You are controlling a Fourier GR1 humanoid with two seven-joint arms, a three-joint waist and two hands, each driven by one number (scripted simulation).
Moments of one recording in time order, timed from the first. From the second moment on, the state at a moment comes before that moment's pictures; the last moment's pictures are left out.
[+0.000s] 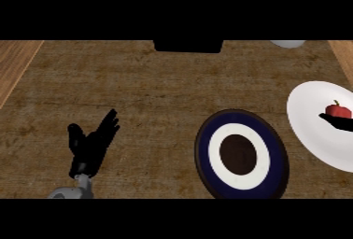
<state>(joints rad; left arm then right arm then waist) -0.04 0.07 -0.06 -1.42 0.08 0.02 0.24 -0.57 -0.60 -0.43 -0.33 0.25 -0.28 -0.57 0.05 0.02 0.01</state>
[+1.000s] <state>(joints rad) 0.00 0.08 -0.04 -1.43 0.08 0.01 0.23 -0.43 -0.77 -0.61 -0.19 0.04 0.28 -0.84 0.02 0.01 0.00</state>
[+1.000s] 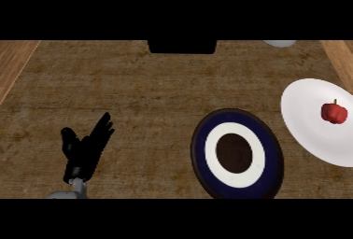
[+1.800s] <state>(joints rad) 0.01 0.07 -0.04 -1.43 0.07 0.02 0.23 -0.18 -0.80 -0.53 -0.22 0.10 0.28 -0.94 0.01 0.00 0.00</state>
